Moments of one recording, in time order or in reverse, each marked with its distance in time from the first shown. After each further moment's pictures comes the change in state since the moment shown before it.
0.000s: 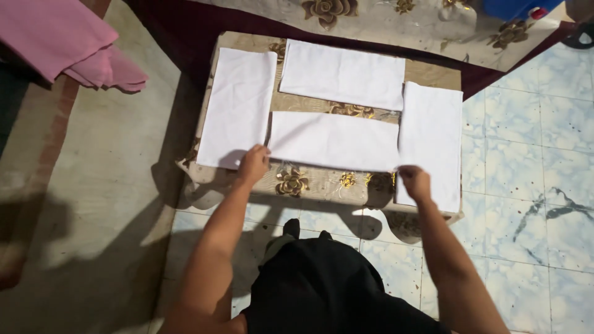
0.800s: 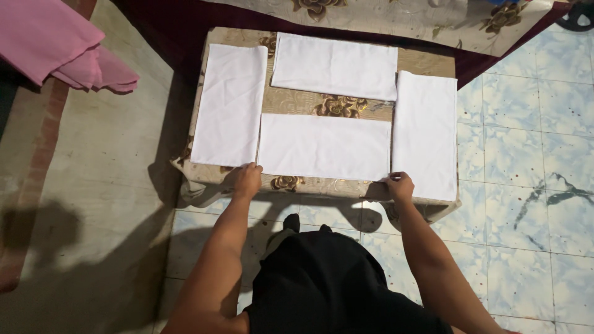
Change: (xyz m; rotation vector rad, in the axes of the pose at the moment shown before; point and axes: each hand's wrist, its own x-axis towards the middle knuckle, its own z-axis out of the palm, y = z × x) left_hand -0.057 -0.017 0.038 0.495 -0.223 -0.038; right_hand -0.048 -0.004 0.038 0.097 -0.050 0.566
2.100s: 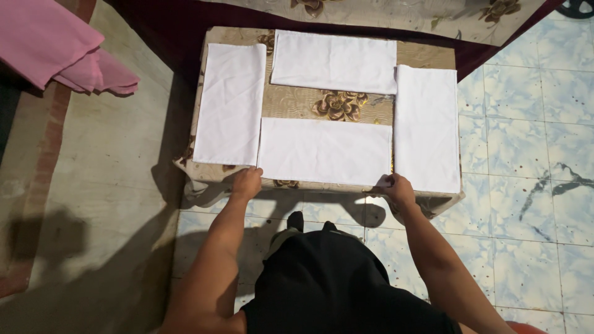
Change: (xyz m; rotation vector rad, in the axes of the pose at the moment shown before) left_hand -0.021 -0.006 -0.018 -0.018 -0.178 0.028; right_hand -0.080 -0.046 -0.040 -0.218 -0.252 -0.185
